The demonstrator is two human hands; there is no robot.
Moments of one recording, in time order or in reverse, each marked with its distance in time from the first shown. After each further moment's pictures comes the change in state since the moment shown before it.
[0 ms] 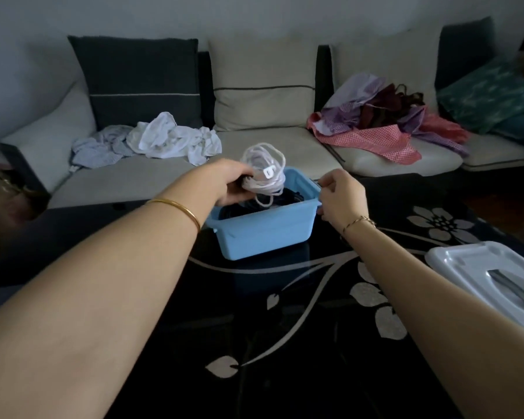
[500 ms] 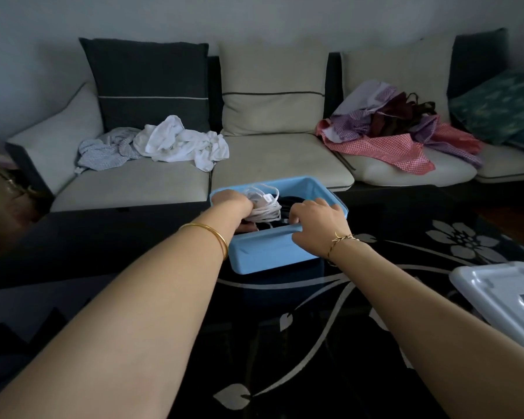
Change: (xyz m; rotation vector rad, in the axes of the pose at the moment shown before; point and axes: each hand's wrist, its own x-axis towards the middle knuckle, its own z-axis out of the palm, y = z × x) left_hand 0.042 -0.034 -0.008 0.217 0.271 0.026; right_hand -0.001 -0.009 0.047 -0.734 -0.361 -0.443
